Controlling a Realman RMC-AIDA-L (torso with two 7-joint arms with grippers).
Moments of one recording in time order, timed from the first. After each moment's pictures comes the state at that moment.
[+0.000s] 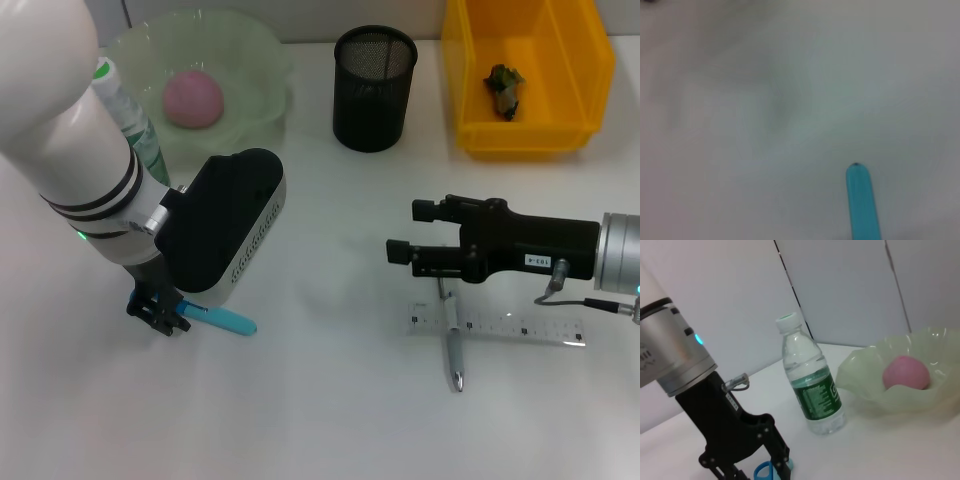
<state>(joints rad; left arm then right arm) -0.67 -2.05 1.74 1.26 2.68 1.52 -1.57 0.48 2.08 -1.00 -0.53 -1.71 -1.37 1.37</state>
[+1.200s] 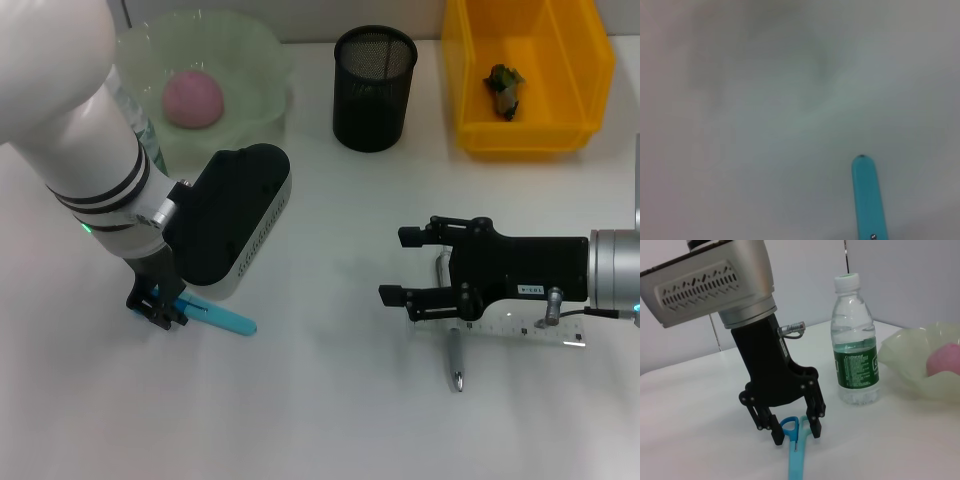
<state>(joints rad) -0.70 -2.06 1.73 1.24 2.71 1.53 -1.58 0.44 2.08 -1.12 -0.65 -1.75 -1.38 1.27</state>
